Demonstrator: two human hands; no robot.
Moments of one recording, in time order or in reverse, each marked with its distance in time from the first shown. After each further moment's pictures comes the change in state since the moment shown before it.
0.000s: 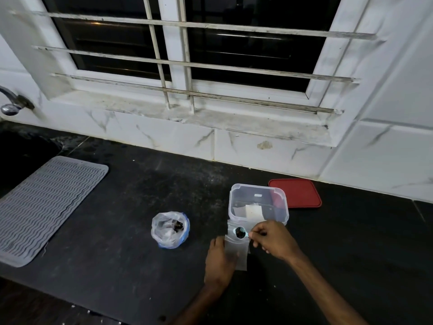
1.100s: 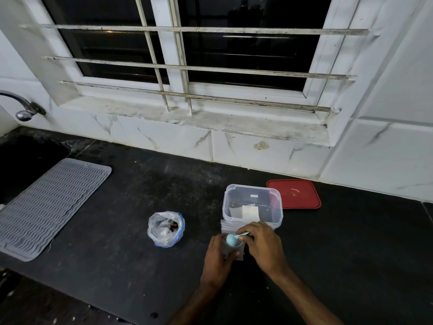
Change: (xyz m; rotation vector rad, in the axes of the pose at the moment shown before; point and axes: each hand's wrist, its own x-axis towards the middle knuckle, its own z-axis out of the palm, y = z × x) left_hand -0.003 0.006 0.019 -0.218 0.087 0.130; right_hand -0.004 0.022 0.021 -0.151 0.253 -0.246
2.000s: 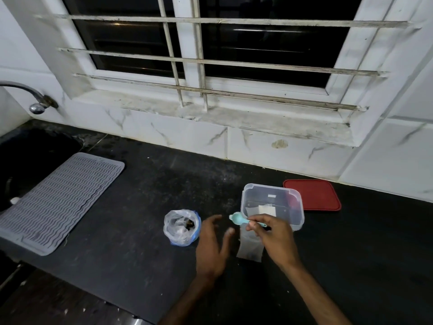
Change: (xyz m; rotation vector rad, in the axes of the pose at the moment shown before) left_hand 0.010 0.014 -0.063 0.026 0.233 0.112; right_hand 0.014 -0.049 -0.001 0.511 0.051 0.179
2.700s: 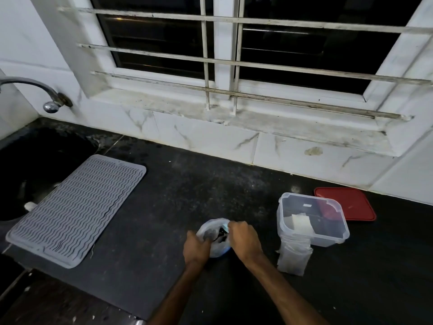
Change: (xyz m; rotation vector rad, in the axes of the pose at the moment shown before) left_hand 0.081 -0.110 -0.100 0.147 -0.057 -0.617; right_hand 0.057 -0.028 0.189 -0.899 -0.235 0.000
